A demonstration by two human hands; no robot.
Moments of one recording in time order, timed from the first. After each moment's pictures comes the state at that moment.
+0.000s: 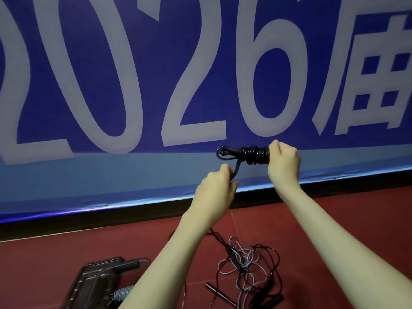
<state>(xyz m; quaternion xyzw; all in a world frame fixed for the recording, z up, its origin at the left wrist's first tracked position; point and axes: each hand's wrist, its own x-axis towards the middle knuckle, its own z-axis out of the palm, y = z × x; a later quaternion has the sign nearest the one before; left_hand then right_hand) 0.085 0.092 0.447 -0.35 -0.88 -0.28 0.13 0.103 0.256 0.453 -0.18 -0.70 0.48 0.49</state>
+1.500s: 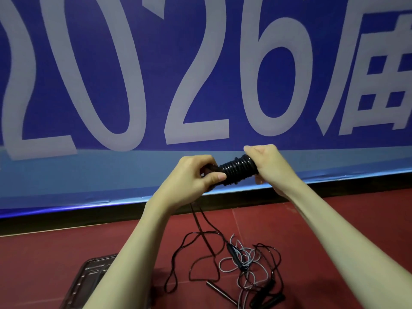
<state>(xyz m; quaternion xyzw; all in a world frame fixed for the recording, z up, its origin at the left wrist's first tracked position) 0.069 0.036 0.480 -0.45 -0.81 -0.37 0.10 0.124 0.231 0.474 -0.02 -0.82 0.51 0.27</state>
